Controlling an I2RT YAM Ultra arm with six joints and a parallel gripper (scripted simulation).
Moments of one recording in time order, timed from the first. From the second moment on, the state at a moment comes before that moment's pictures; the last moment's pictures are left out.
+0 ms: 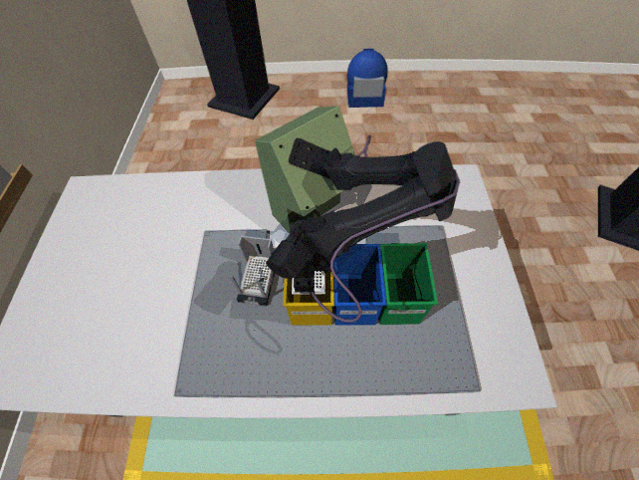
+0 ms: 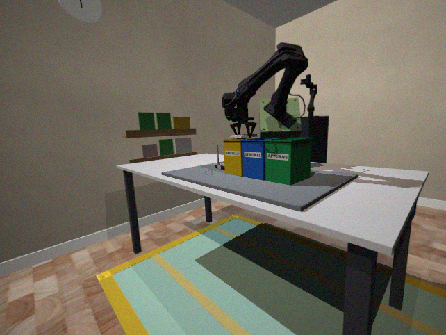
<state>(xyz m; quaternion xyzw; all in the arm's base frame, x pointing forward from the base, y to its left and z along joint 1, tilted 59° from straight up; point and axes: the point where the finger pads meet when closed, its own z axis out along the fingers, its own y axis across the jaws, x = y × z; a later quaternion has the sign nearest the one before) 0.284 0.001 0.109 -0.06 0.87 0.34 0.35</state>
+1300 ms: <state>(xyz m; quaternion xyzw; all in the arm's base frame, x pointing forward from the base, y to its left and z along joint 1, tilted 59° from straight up) 0.298 0.013 0.099 -0.06 0.87 0.33 0.35</state>
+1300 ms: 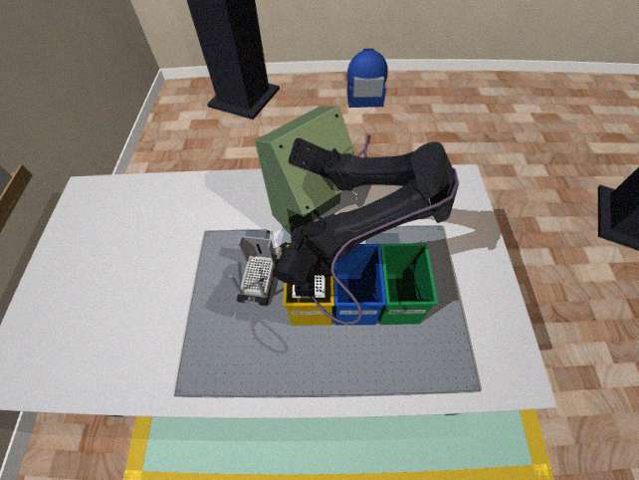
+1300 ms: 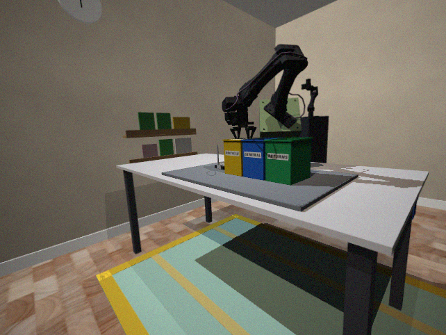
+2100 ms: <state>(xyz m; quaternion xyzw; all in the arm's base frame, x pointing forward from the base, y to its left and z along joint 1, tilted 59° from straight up) 0.303 0.016 0.096 -0.06 0.87 0.33 0.36</state>
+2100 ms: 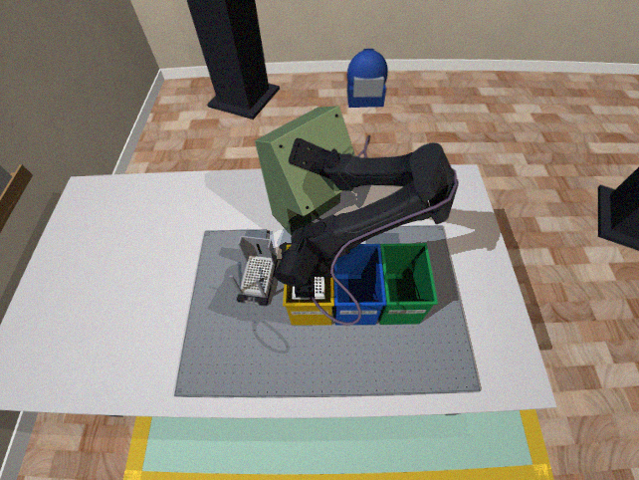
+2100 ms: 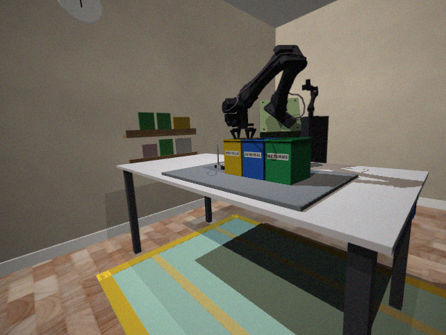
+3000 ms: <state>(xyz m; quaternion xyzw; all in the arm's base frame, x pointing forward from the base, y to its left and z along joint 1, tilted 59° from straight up) 0.303 0.017 0.096 -0.06 0.87 0.33 0.35</state>
